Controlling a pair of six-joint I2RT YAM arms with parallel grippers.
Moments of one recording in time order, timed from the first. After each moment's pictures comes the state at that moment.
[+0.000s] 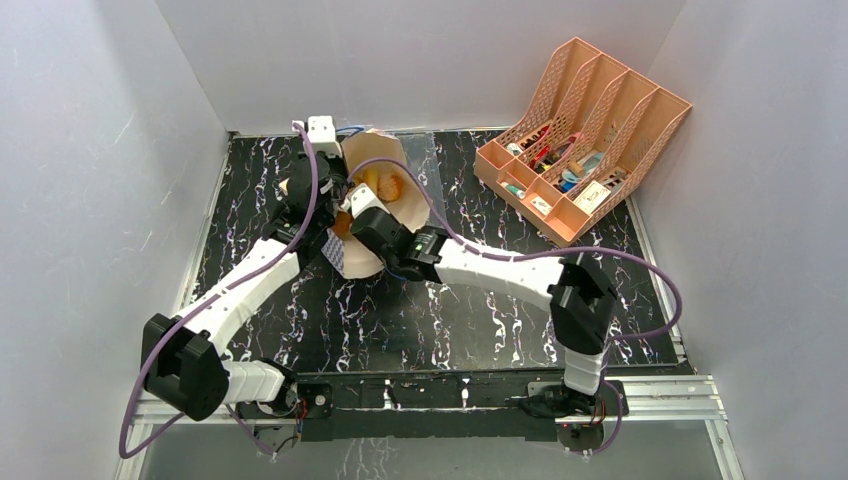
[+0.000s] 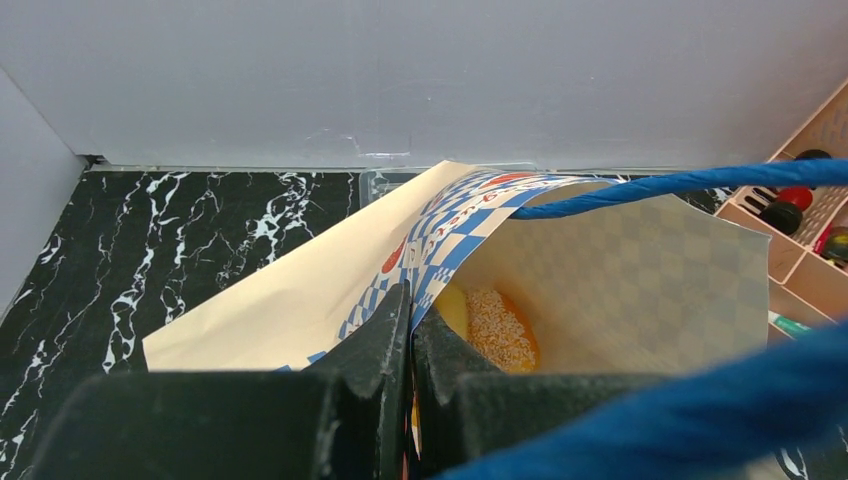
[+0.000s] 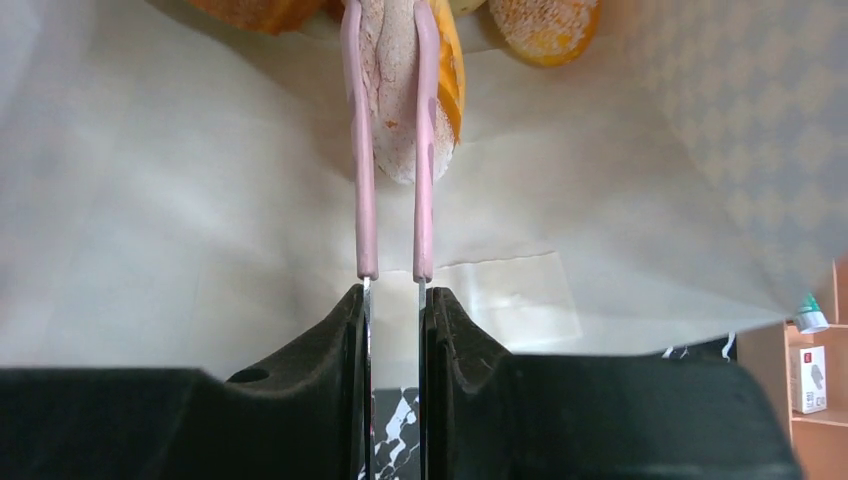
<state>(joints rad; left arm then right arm) -0.47 1.29 1.03 0.16 -0.44 -0.09 1.07 1.85 1.54 -0.43 0.54 0.06</state>
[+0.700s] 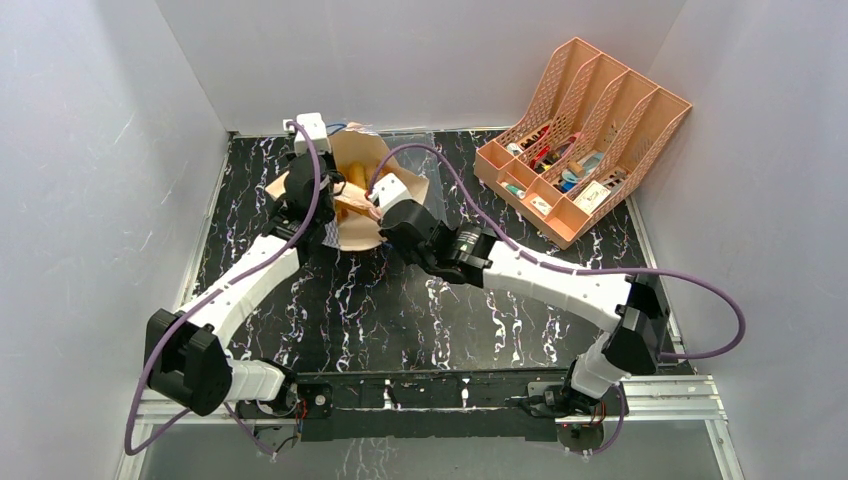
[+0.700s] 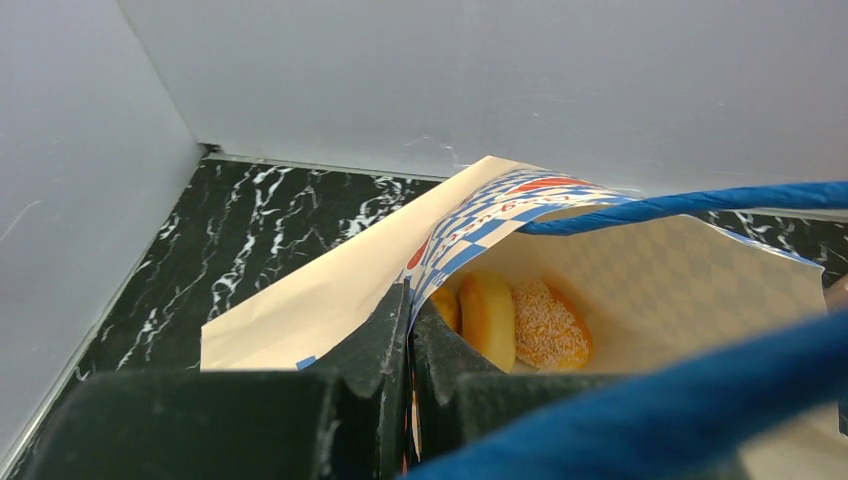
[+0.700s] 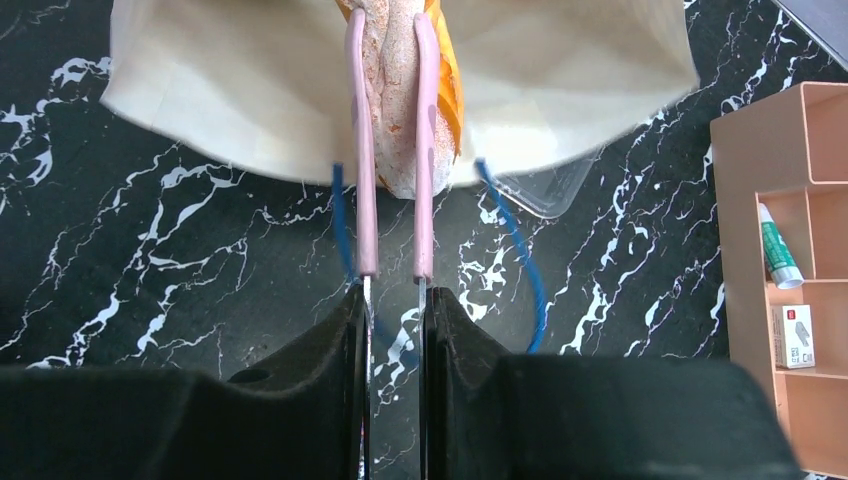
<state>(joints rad) -0.44 1.31 1.02 0.20 -0.60 -0.03 1.07 1.59 1.47 -0.54 0.47 0.11</state>
